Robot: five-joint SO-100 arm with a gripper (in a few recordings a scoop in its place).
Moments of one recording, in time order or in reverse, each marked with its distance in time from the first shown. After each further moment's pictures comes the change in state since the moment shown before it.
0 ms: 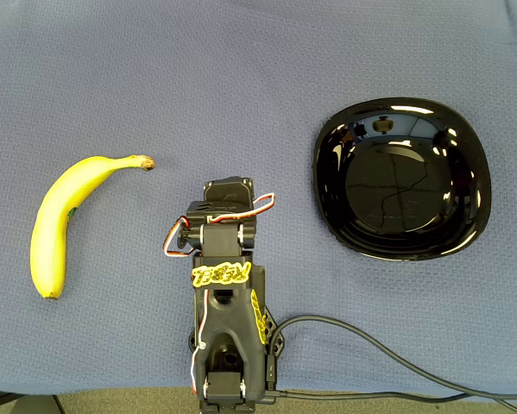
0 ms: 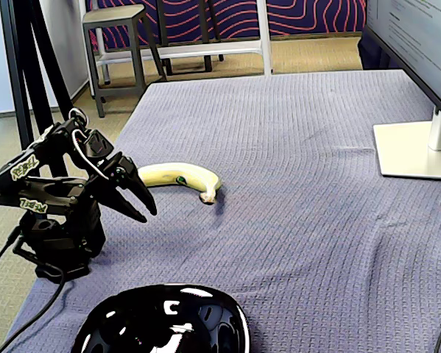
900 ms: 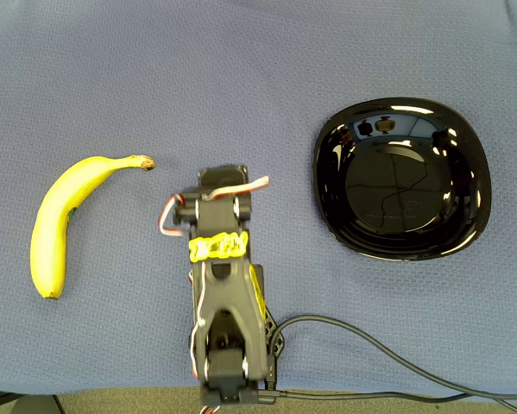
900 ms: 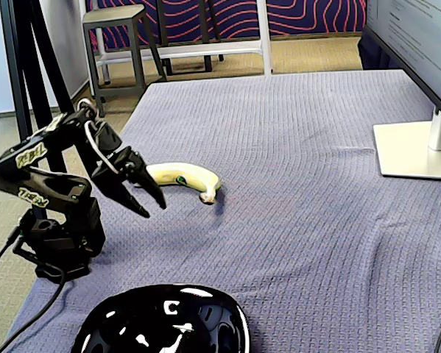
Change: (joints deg) arm -4.0 -17.1 -9.7 -0.1 2.2
